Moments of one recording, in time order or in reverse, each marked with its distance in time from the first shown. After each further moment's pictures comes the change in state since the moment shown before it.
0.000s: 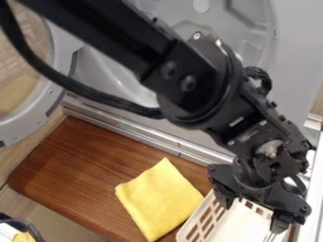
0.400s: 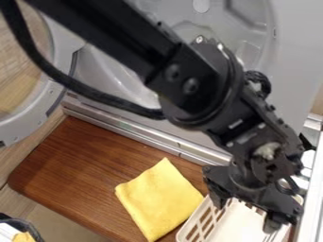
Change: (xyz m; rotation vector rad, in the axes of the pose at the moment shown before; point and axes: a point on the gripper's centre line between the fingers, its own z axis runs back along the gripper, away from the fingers) arm -0.001 0.013 -0.004 0.047 0.022 0.015
